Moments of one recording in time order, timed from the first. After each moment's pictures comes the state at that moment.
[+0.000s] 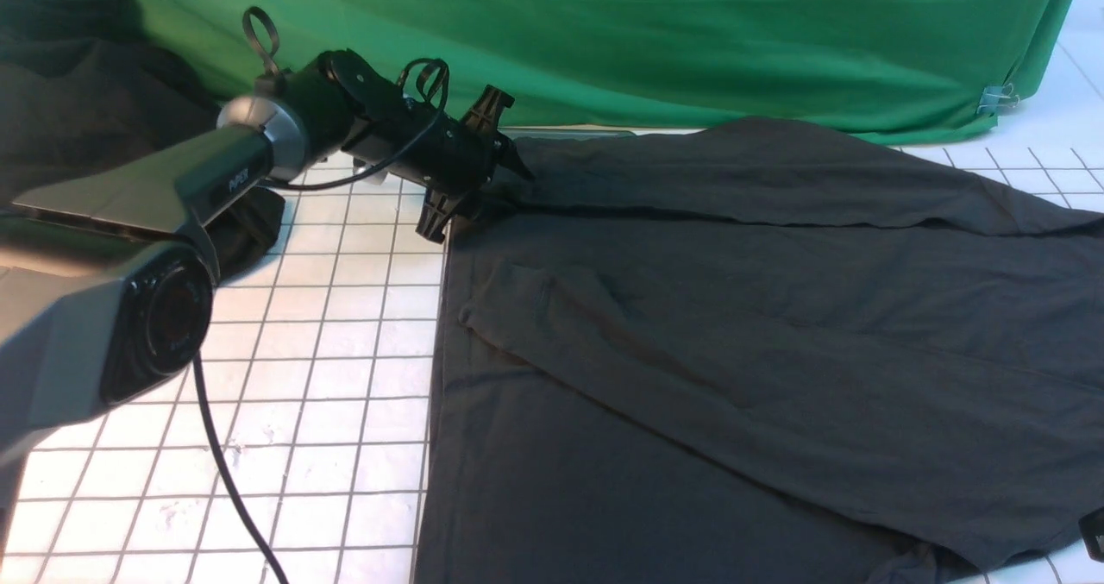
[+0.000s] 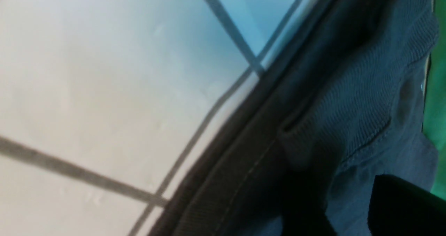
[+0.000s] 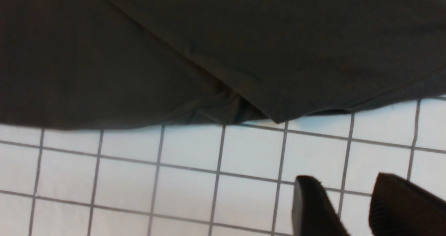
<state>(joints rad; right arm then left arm) 0.07 0.94 -0.66 0.15 0.91 -0.10 -0.20 2.53 -2.17 -0.69 0.67 -0.62</state>
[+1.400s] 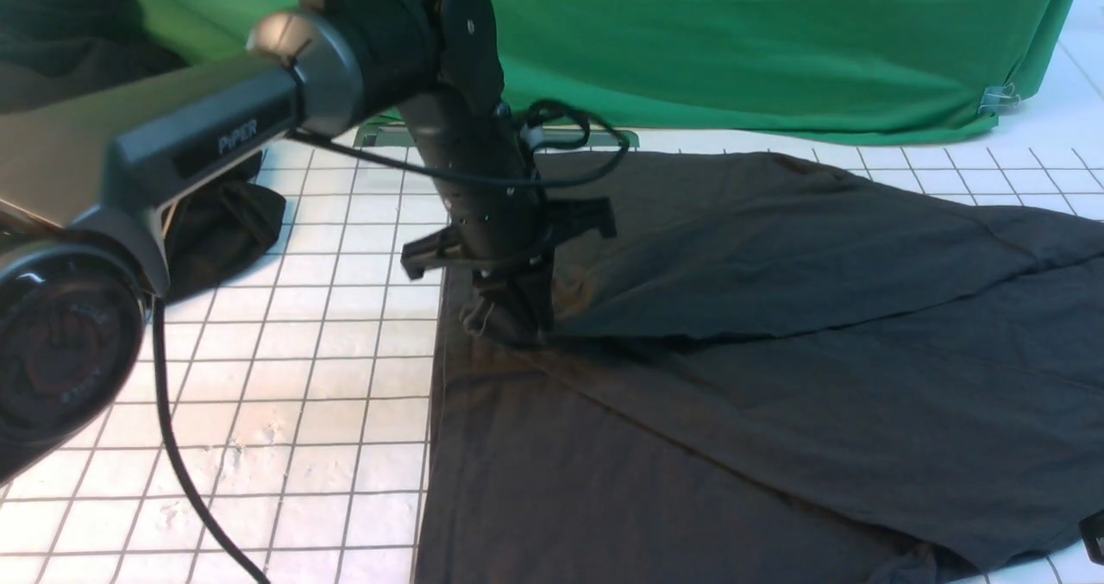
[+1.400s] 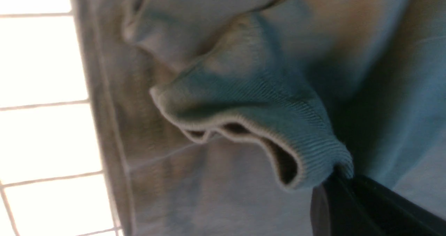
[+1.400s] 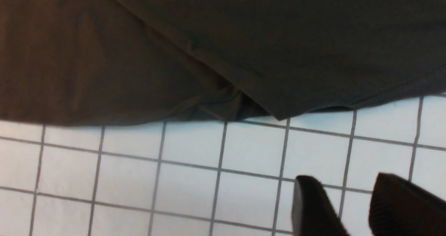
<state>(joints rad) 0.07 0.94 -0.66 0.15 0.91 -0.10 -0.44 2.15 -1.86 -0.24 1.21 -0.41</state>
